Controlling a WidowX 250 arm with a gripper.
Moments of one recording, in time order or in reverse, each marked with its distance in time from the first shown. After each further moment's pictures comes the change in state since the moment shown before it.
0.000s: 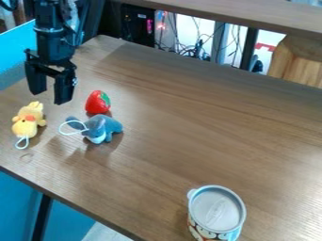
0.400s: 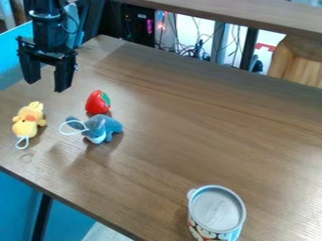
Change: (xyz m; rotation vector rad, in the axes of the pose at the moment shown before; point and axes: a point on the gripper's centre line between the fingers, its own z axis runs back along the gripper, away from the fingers) arm -0.001 0.006 0.020 0.031 -0.028 0.241
